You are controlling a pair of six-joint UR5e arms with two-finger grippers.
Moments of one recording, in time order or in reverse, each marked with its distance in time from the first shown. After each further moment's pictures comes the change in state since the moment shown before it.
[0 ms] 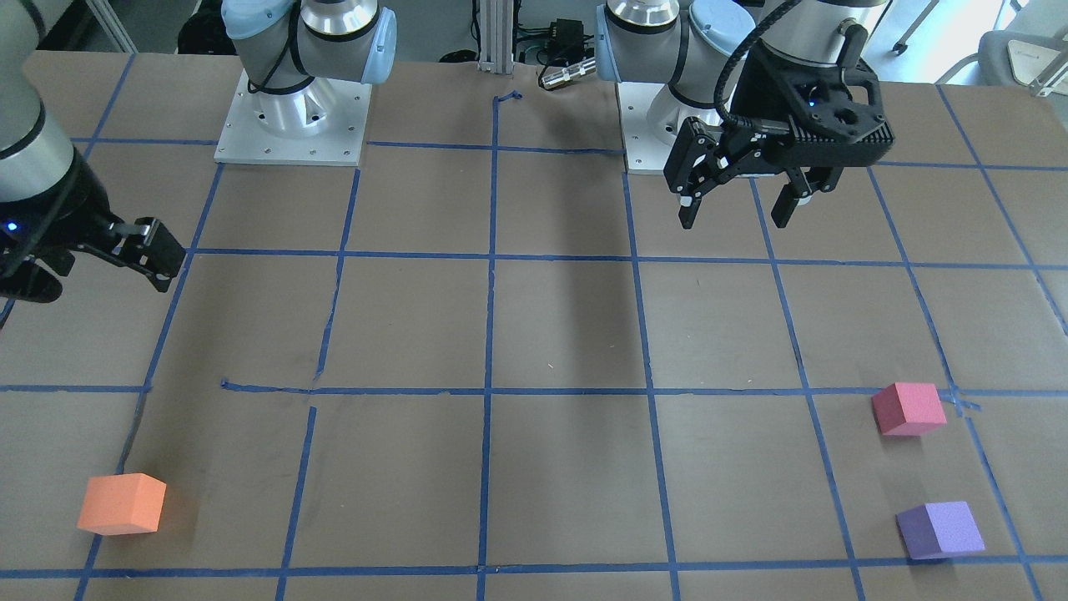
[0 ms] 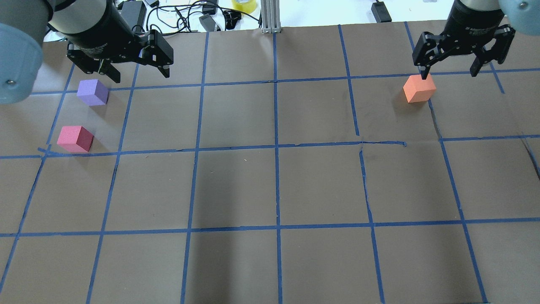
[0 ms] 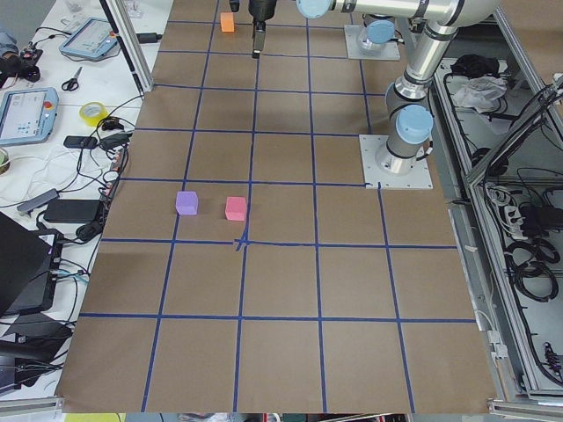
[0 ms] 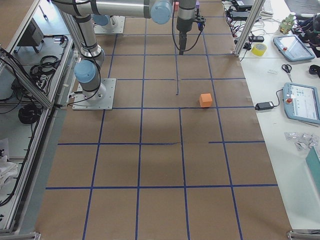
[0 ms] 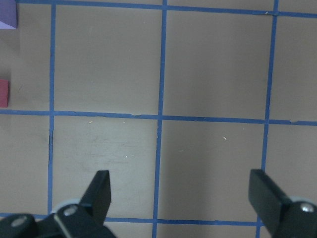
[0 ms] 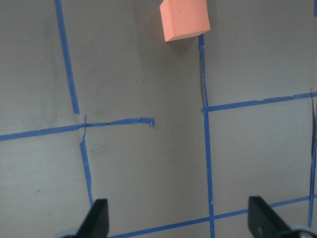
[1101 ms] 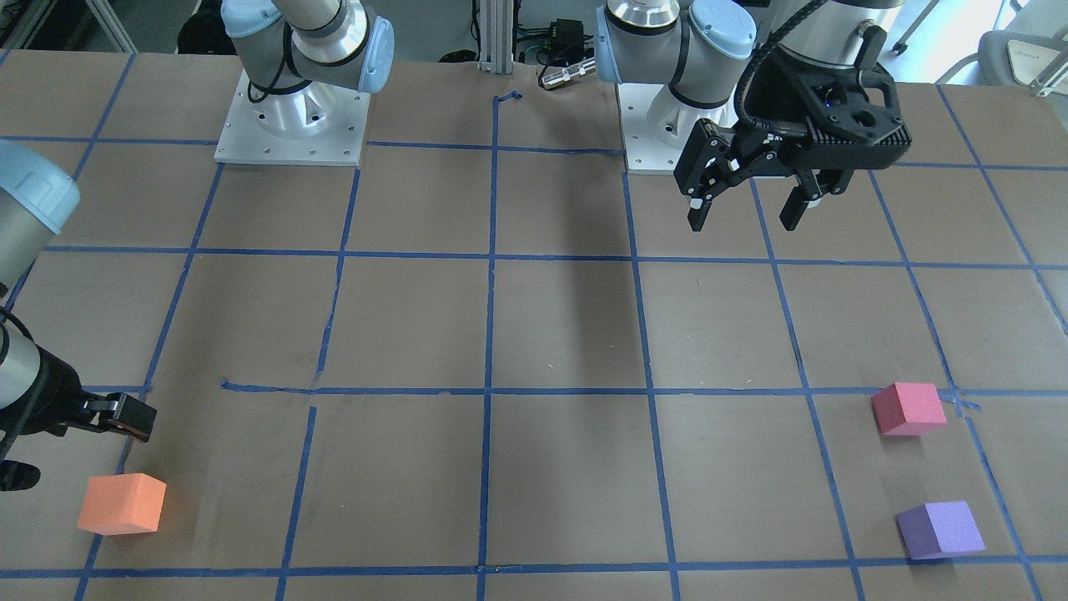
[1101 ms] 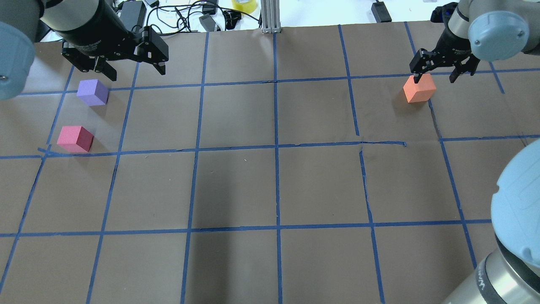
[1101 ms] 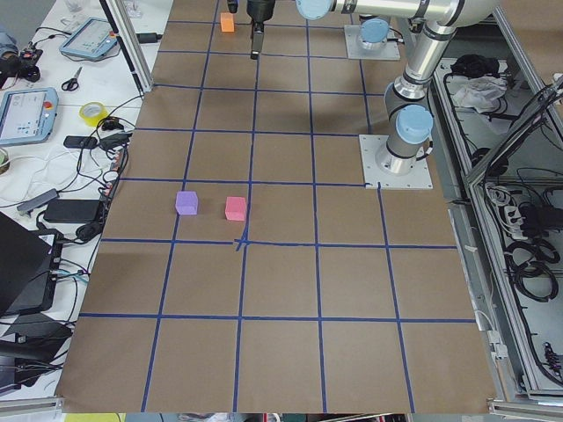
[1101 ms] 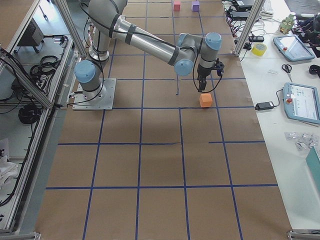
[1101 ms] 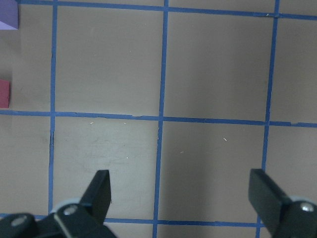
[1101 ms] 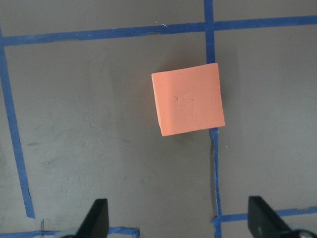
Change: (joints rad) left arm 0.022 -0.001 0.001 -0.002 -0.016 0.012; right arm -0.098 0.293 0.004 -0.347 0.133 -0.154
